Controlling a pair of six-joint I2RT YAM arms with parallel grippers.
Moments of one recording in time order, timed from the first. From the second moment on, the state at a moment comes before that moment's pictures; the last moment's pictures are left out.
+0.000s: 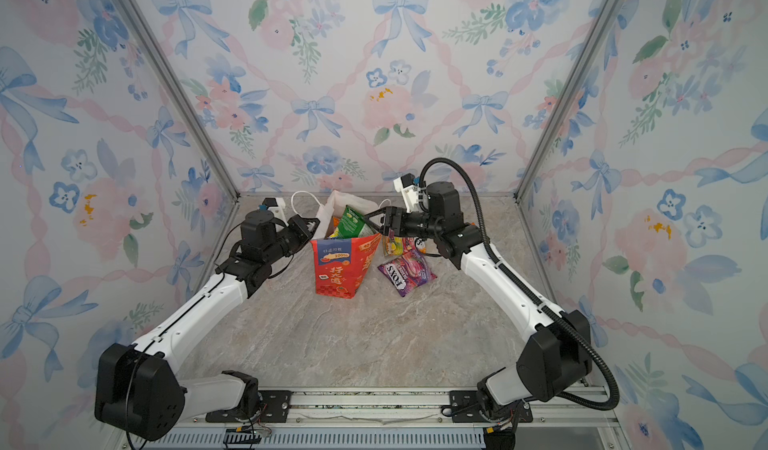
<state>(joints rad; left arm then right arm) -0.28 1.27 0.95 0.01 0.22 -0.94 0.47 1.49 1.34 -0.19 -0.66 0.59</state>
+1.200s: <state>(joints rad) -0.30 1.33 0.97 0.02 0.22 -0.94 0.50 1.73 1.80 -0.15 -0.86 0.77</state>
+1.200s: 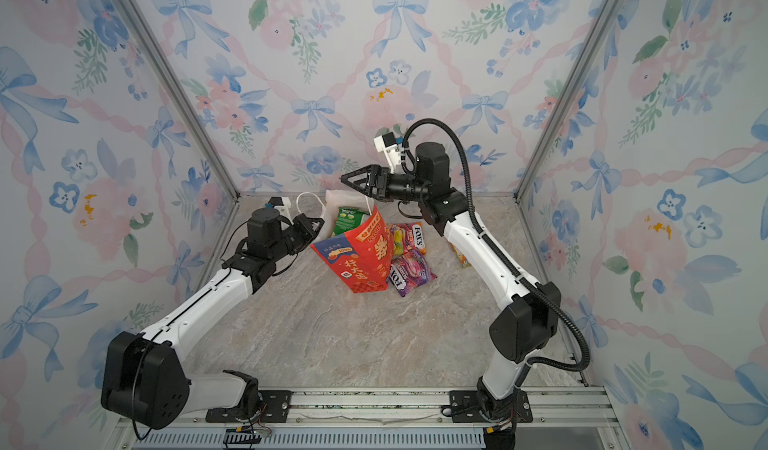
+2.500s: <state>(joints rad) -0.34 1.22 0.94 -0.05 0.09 -0.91 0.52 1.80 1.82 -0.19 -0.89 0.71</state>
